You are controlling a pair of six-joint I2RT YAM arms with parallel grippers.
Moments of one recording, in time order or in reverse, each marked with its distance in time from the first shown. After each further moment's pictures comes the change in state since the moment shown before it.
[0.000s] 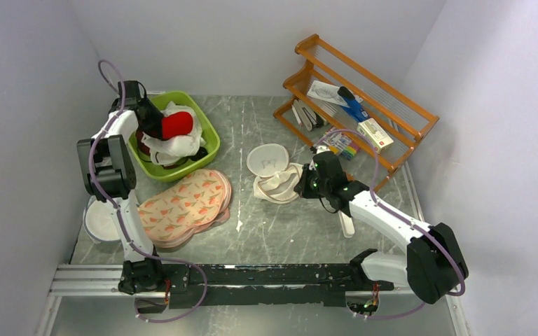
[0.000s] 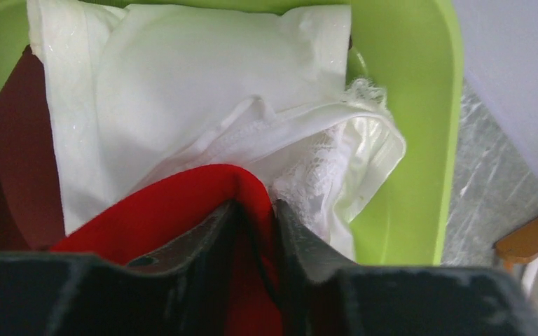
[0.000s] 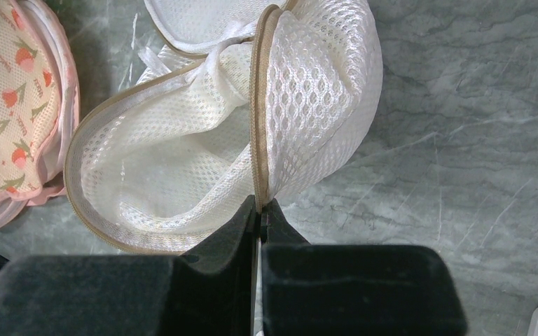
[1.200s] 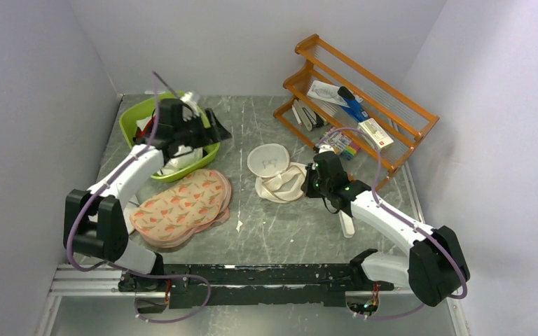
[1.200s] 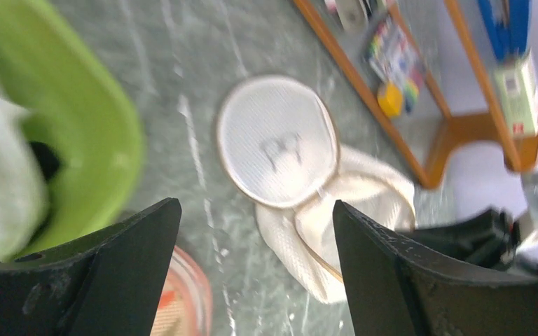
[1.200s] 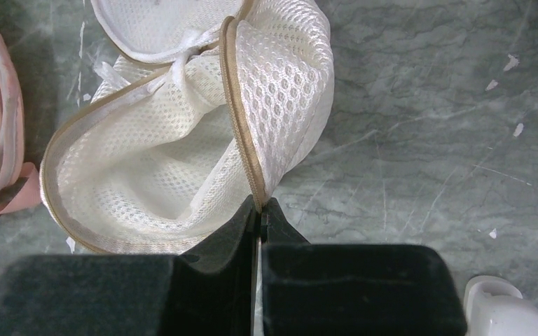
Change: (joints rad) left arm -0.356 -0.622 -0.520 0.151 0.277 0.068; right arm 0.000 -0.019 0.016 -0.059 0.113 -0.057
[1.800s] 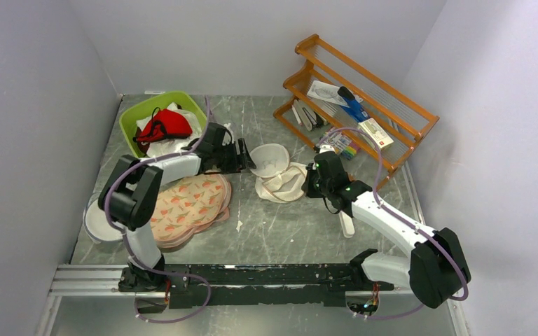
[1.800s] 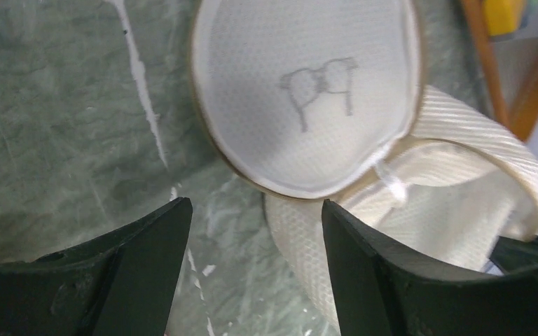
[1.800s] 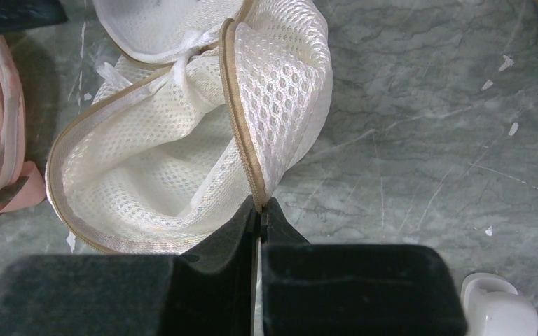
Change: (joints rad) left arm -0.273 0.291 -0.086 0.172 -0.060 -0.080; right arm 0.000 -0.013 0.000 -0.013 0.007 -0.006
